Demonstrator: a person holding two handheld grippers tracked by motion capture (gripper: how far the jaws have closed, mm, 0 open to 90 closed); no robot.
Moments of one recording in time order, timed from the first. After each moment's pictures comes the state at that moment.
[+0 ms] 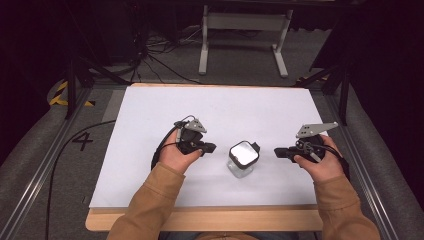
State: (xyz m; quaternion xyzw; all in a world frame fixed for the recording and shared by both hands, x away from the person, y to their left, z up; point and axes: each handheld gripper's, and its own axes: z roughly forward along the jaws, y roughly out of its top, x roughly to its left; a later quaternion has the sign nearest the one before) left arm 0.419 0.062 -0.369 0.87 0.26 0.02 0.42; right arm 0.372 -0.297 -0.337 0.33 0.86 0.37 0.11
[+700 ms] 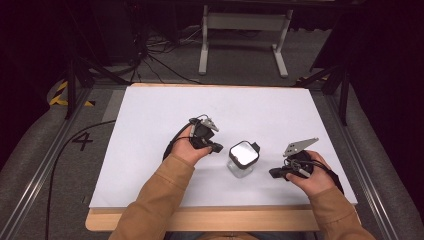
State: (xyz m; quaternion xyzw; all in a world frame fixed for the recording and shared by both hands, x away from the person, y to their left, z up) left arm 0.447 0.030 -0.388 0.90 0.22 0.00 0.37; right arm 0.357 -0.282 -0.381 0.32 0.90 0.30 0.05
